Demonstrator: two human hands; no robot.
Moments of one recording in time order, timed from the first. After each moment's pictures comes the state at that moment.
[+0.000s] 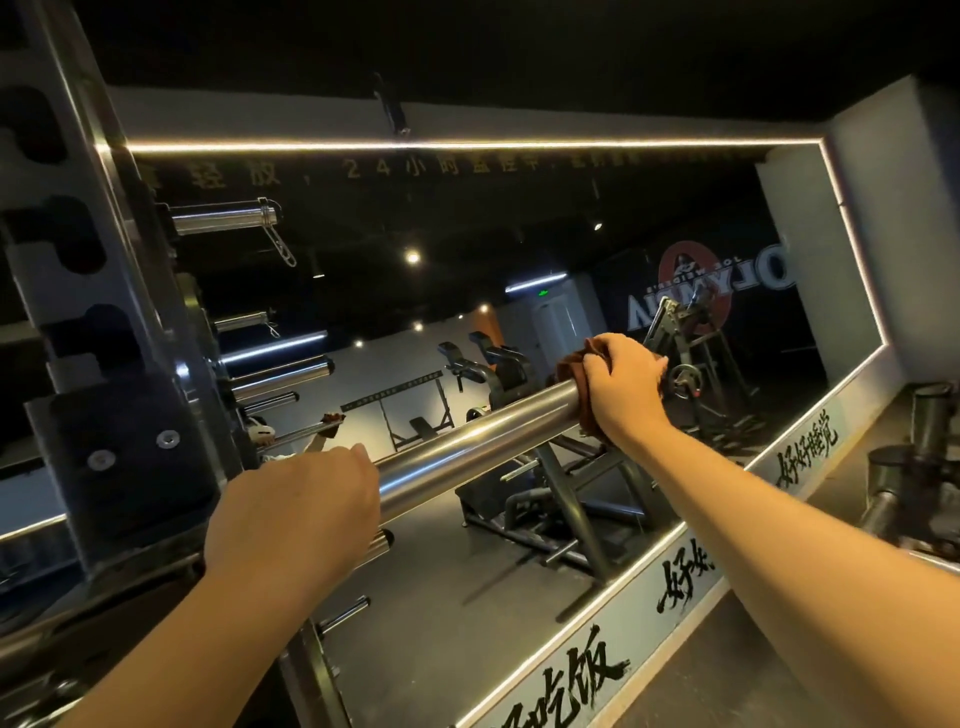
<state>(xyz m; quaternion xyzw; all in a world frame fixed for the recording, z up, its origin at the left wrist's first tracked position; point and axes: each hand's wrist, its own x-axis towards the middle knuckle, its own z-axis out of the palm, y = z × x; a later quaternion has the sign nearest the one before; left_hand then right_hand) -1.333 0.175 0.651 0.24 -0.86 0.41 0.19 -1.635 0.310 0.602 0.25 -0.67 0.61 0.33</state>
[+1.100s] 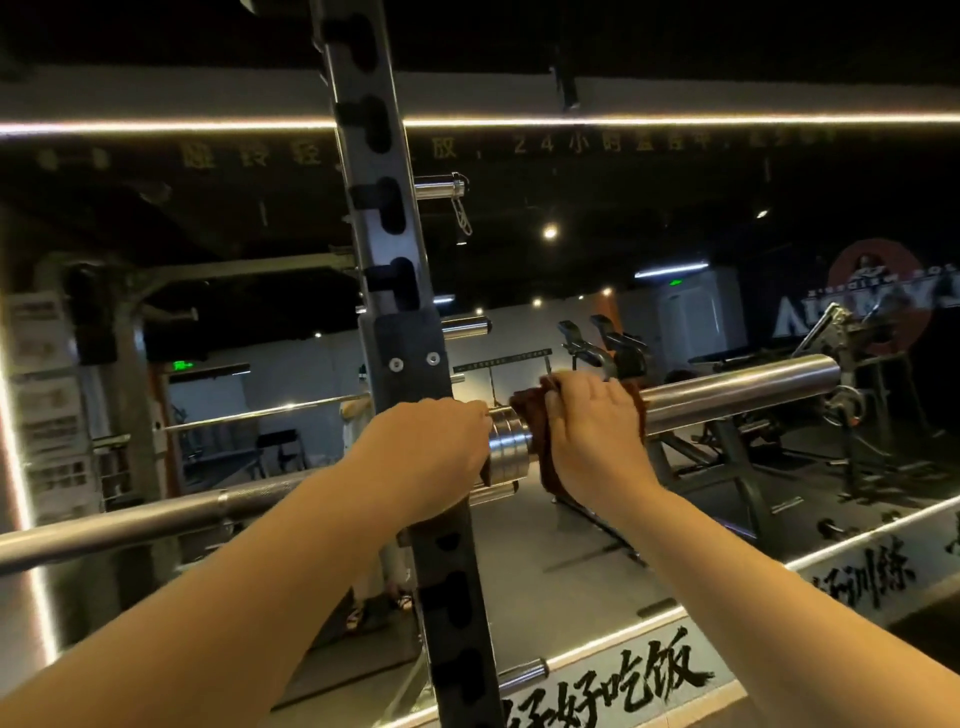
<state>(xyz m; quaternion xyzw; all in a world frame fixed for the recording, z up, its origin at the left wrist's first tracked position) -1.237 0.137 0.659 0.19 -0.92 0.24 0.23 -1.412 0.207 0.599 0.44 -0.69 0.48 0.32</state>
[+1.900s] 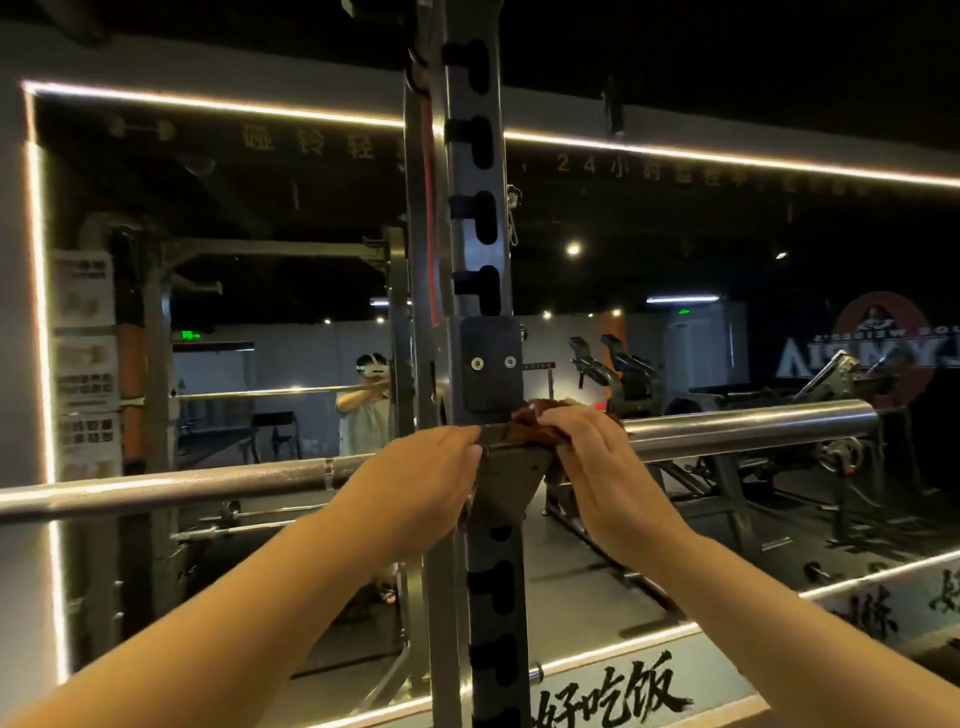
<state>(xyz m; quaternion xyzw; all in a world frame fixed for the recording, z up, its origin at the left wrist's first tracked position) -1.144 0.102 0.638 0.19 -0.94 0.04 0.27 -1.351 0.216 0.584 0.63 -0.60 0.40 0.29</state>
